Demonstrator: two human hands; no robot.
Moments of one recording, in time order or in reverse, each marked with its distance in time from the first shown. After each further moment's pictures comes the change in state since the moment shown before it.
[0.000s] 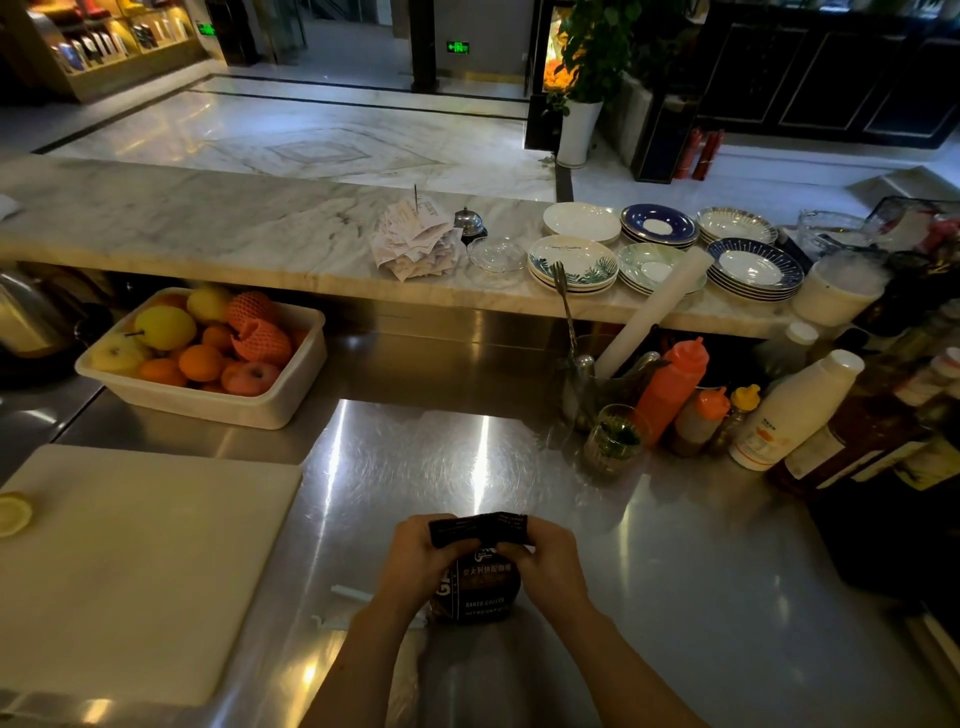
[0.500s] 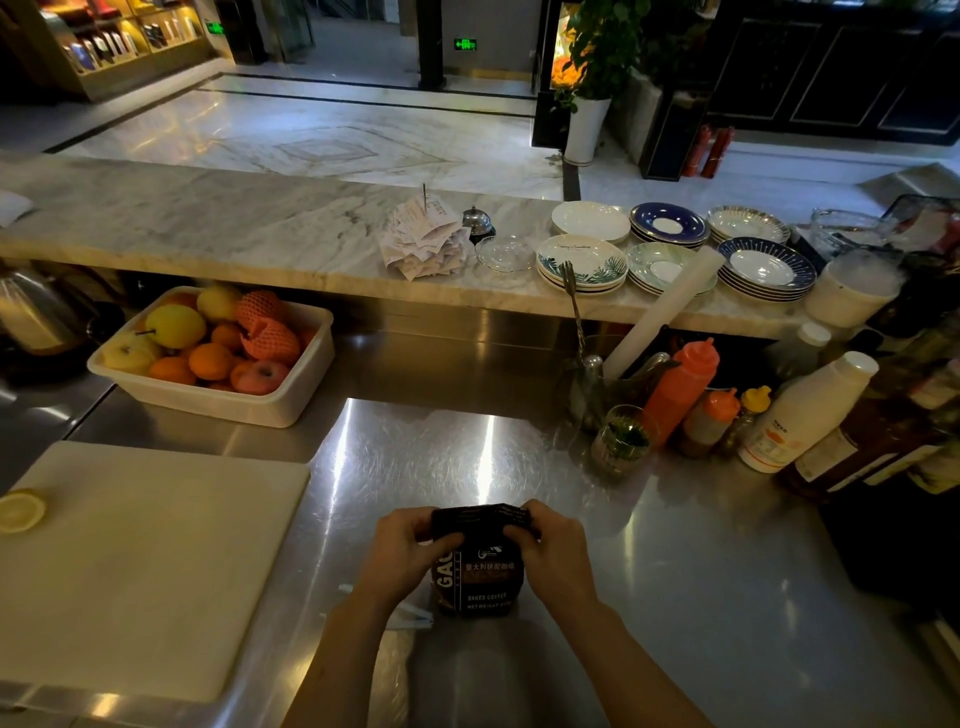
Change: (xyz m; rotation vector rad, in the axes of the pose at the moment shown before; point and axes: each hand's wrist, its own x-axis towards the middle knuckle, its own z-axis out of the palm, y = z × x) left_hand 0.001 -0.003 -0.026 0.007 -0.028 -0.026; right_hand 0.007 -0.018 -0.001 -0.136 0.067 -0.046
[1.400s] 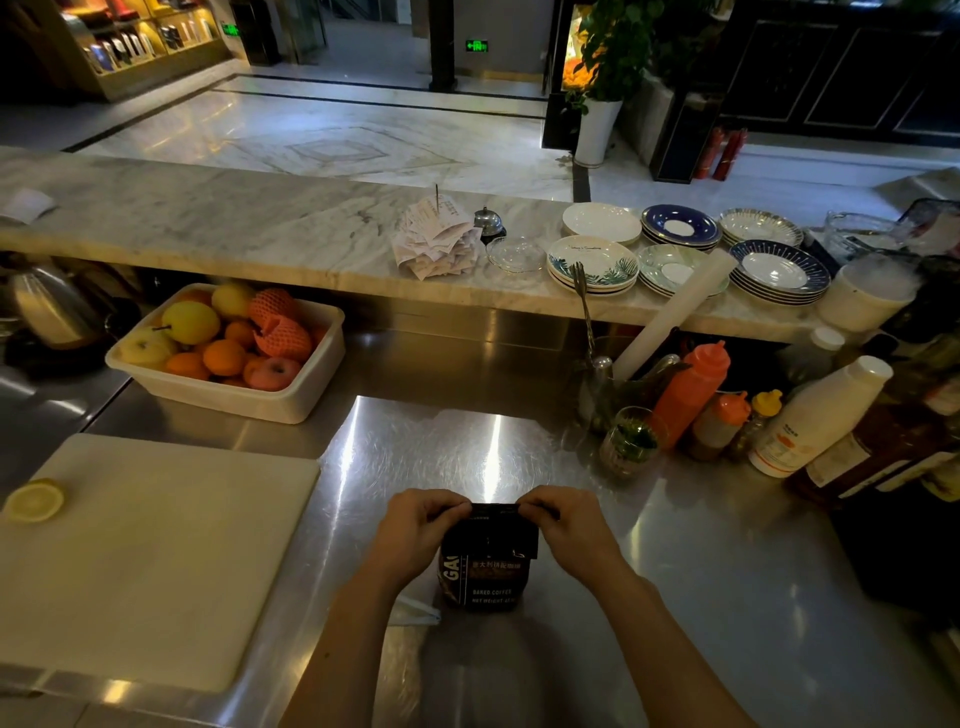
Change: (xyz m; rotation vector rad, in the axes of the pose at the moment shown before) left_hand 0.003 0.024 -0.011 0.077 -0.012 0.033; right_hand 0.022 -0.007 -0.028 -0.059 -0.175 -0.146
